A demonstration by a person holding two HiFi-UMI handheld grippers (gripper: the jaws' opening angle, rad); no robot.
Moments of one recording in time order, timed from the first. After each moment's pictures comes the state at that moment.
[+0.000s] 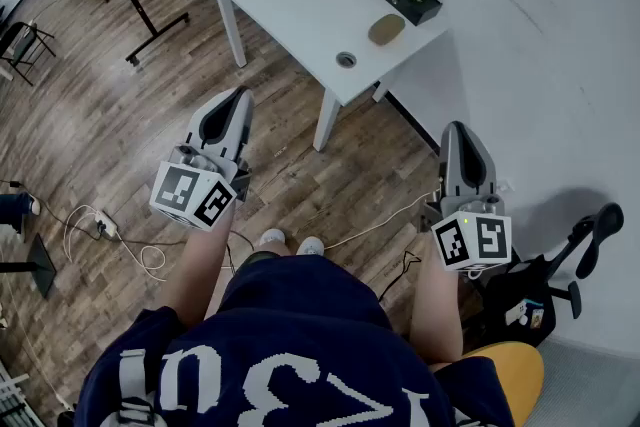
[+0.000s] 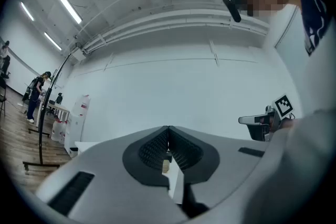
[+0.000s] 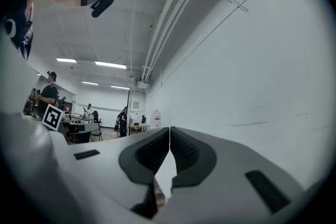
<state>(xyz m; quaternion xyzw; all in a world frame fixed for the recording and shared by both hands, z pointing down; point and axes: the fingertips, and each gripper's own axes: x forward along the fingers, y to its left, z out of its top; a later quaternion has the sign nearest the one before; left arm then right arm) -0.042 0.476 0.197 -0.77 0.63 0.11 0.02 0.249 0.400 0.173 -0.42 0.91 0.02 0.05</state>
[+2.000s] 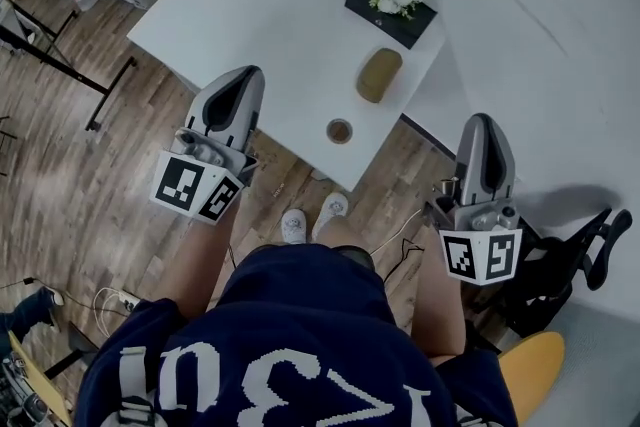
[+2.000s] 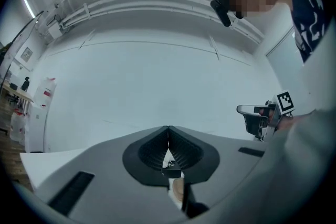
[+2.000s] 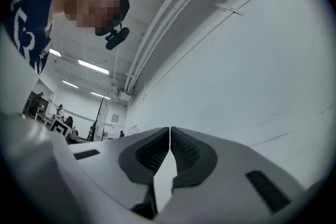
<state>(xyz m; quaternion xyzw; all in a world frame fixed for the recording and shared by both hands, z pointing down) -0.129 0.129 0.190 -0.85 0.51 0.10 0.02 0.146 0.151 0.137 -0.50 0.85 0.08 0.14</state>
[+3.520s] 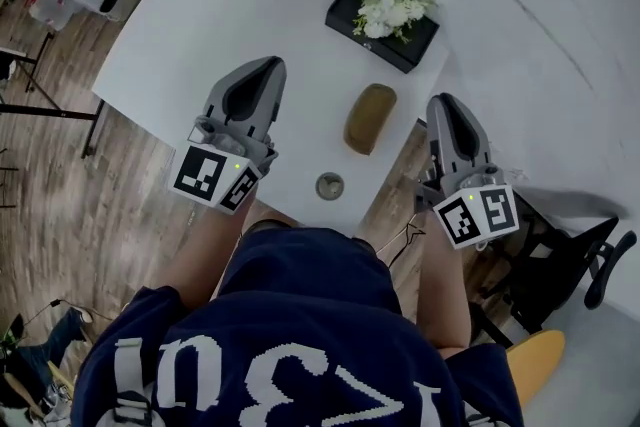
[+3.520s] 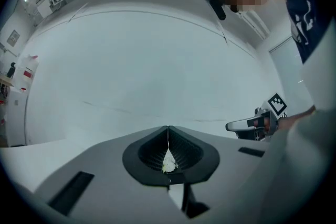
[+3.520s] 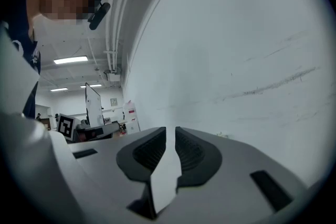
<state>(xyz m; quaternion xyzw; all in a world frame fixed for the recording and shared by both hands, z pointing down) -0.078 -0.093 0.236 -0.88 0.47 0.05 -0.03 0.141 -0.074 0.249 -0.49 0.86 -0.12 0.03</state>
